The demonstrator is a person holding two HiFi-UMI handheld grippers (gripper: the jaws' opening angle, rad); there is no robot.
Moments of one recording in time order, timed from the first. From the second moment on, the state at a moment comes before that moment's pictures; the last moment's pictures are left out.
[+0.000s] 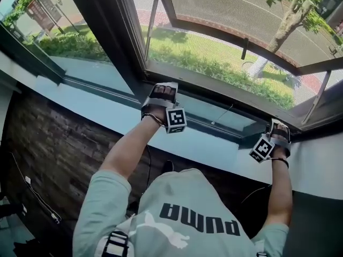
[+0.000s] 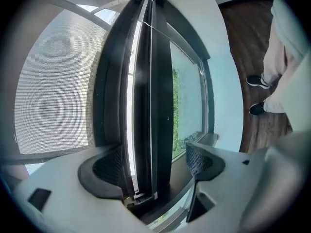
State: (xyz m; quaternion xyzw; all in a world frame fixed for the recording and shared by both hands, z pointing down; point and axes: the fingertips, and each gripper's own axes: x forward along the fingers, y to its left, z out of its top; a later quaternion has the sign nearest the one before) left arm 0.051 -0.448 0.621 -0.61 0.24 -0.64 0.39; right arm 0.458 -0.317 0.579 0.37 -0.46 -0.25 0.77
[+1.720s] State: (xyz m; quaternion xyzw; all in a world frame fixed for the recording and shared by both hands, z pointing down) left arm 0.058 -0.461 0.654 -0.63 0.35 -0.59 0.38; right arm 0.454 -0.334 0.612 0.47 -0.43 -0.29 0.72
